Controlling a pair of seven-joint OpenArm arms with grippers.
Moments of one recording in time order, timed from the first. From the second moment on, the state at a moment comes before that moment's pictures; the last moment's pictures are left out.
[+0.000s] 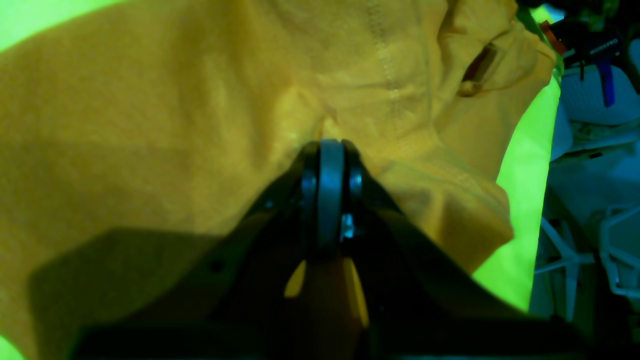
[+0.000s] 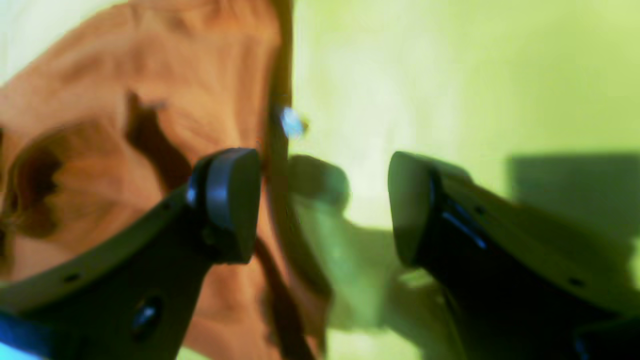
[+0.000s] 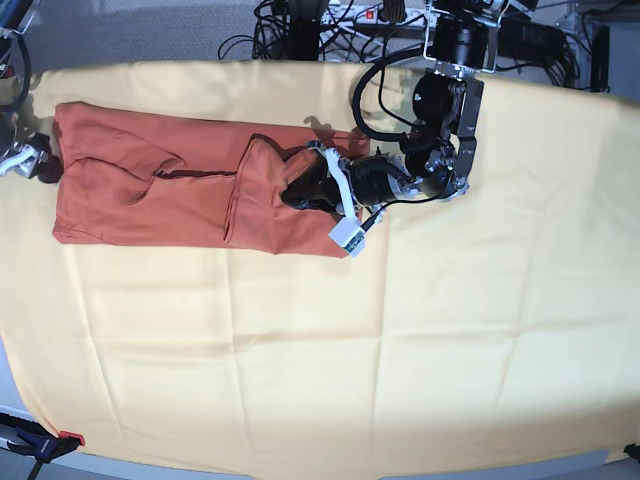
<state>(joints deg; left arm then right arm) -3.1 -3.2 8.8 81.4 -38.4 -41.9 51.5 -10.3 29.6 39.1 76.3 54.4 35.0 -64.0</state>
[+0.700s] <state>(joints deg) -3.1 -3.2 8.9 81.4 -39.1 -41.7 51.8 -8.6 29.7 33.1 69.3 71.4 42.0 -78.1</state>
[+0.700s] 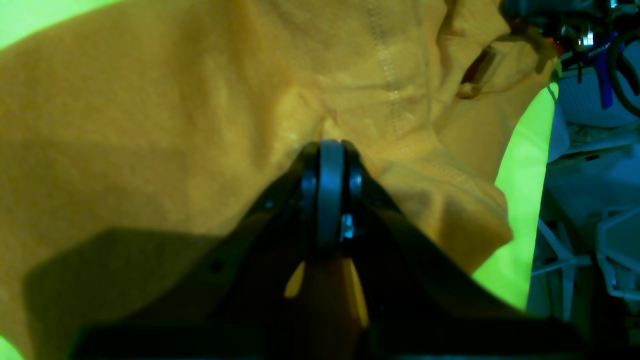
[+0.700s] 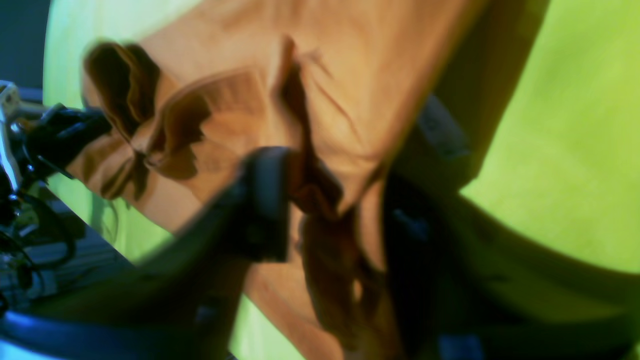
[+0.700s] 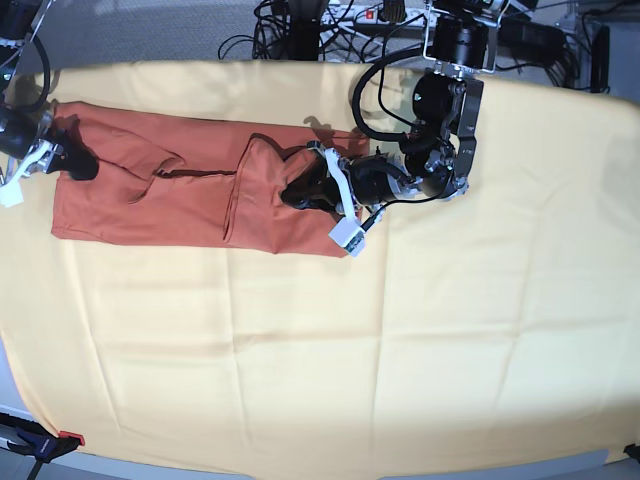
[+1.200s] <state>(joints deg) -9.2 -3.3 -3.3 81.6 -63.6 -43.7 68.6 0.2 31.2 32.9 68.9 62.0 41.8 -79.8</state>
